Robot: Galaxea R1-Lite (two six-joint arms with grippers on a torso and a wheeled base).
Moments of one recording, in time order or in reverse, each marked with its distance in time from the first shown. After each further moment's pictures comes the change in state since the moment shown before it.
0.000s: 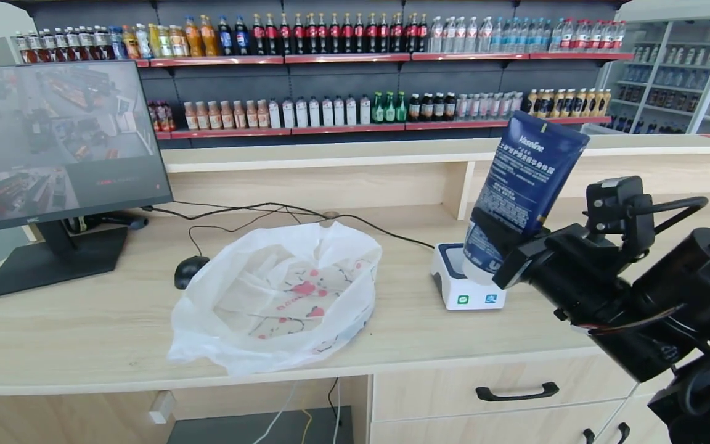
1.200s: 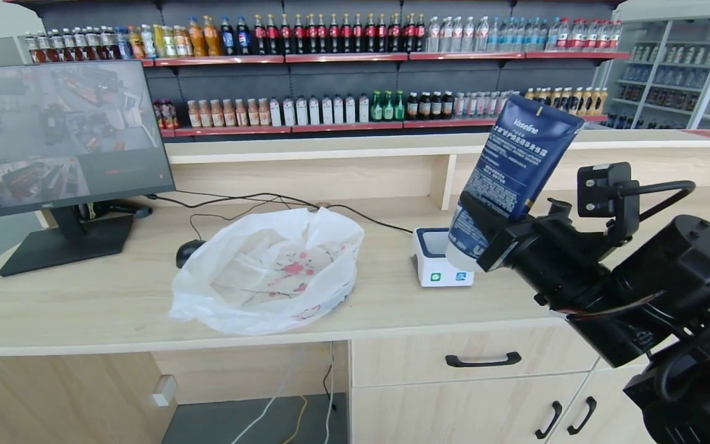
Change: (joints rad) left arm 0.000 0.000 0.000 0.000 0.000 -0.002; right arm 0.043 0.039 -0.096 -0.001 -0.052 0.098
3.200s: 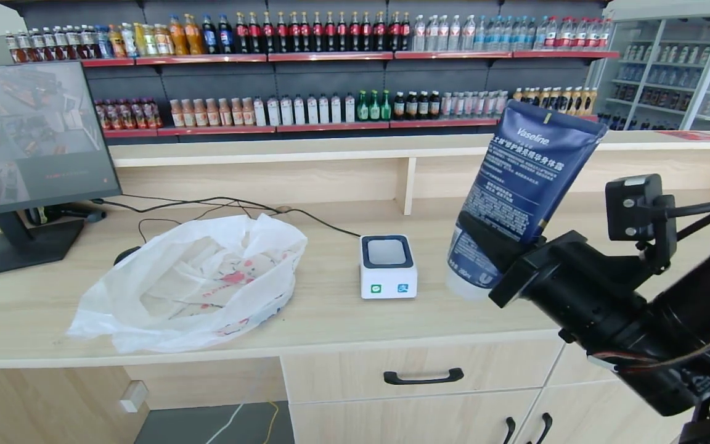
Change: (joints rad) left arm 0.000 0.000 0.000 0.000 0.000 0.003; right arm 0.093 -0.125 0.107 0.053 -0.004 0.000
